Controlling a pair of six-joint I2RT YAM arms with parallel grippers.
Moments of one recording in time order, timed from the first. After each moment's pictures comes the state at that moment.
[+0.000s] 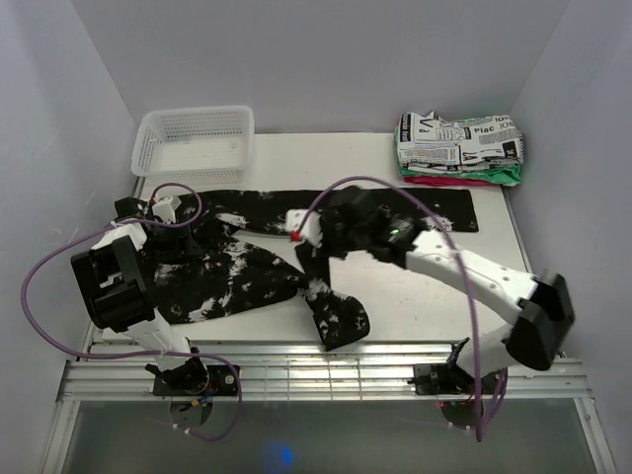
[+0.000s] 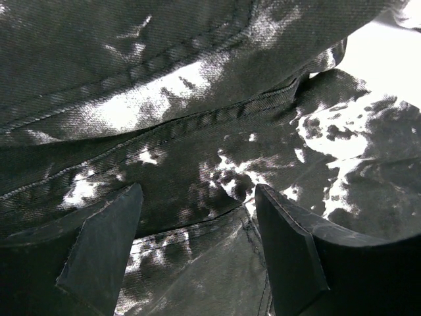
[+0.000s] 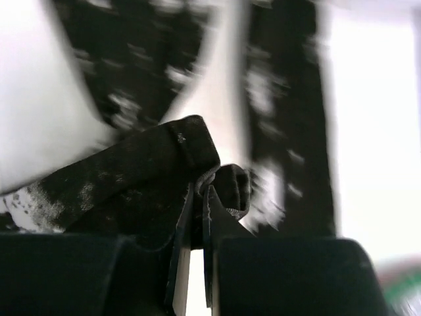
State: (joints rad) left arm 0.42 1.70 1.01 -0.52 0.54 0.31; right arm 0.98 1.50 1.27 -0.48 -0.24 -0.64
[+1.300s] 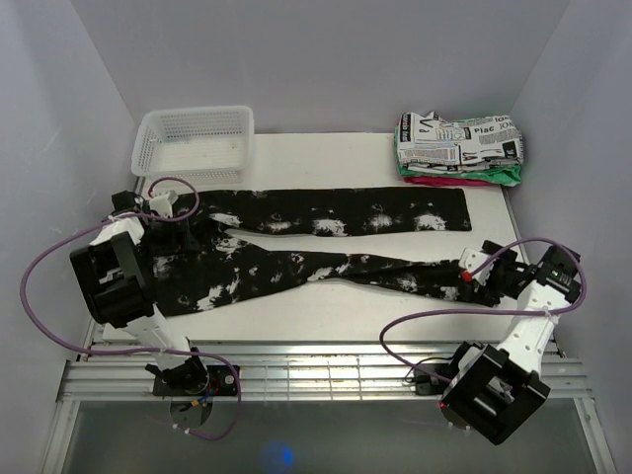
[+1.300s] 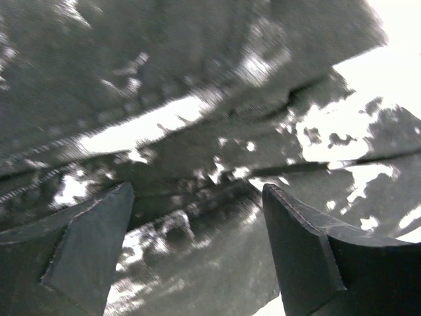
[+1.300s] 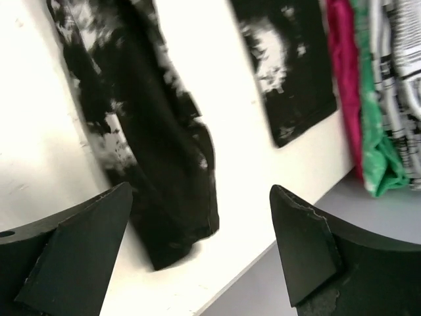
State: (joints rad) left arm 0.42 1.75 1.08 -0.54 0.51 0.31; right arm -0.67 0.97 0.76 -1.01 -0.93 -1.92
